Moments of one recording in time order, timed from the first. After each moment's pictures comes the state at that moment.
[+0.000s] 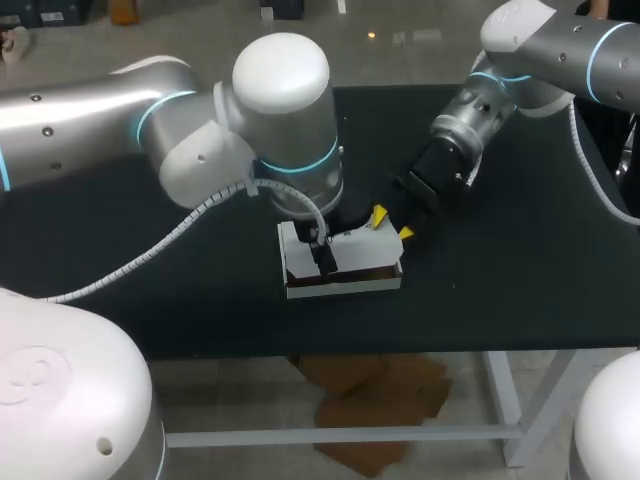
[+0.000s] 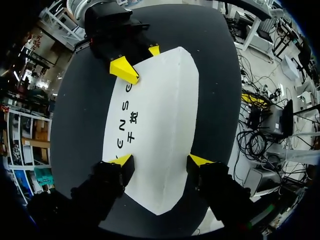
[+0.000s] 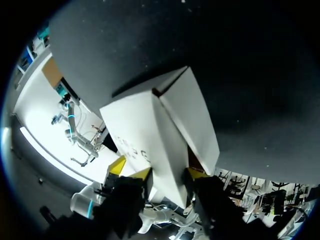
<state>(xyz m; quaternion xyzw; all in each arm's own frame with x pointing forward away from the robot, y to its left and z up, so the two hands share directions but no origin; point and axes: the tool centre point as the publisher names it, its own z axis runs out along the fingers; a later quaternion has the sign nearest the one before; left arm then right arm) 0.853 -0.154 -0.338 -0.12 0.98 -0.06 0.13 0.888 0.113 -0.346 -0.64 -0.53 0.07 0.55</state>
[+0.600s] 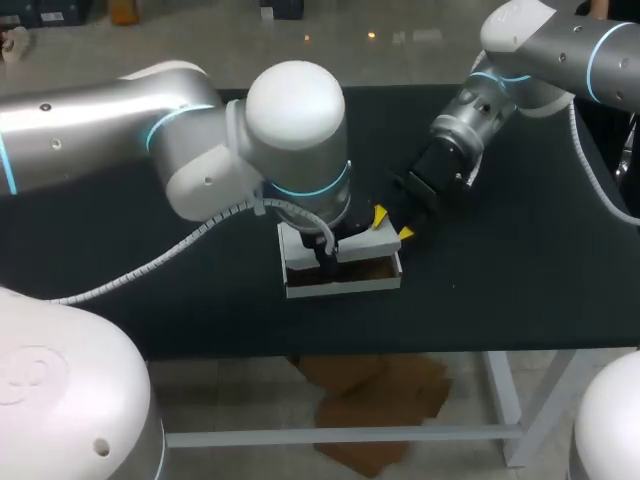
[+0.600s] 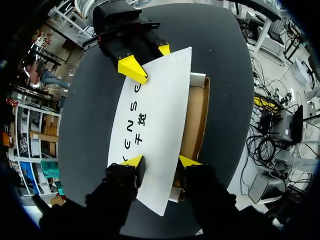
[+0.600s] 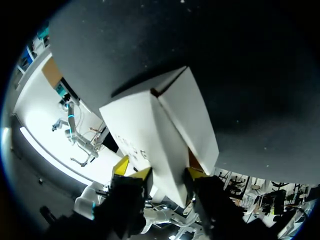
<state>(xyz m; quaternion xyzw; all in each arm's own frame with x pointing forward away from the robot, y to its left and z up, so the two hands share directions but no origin) 0.860 -0.154 -0.342 -0.14 0.97 -0.05 0.18 0.888 0.112 -0.346 -0.64 -0.53 0.07 0.55</state>
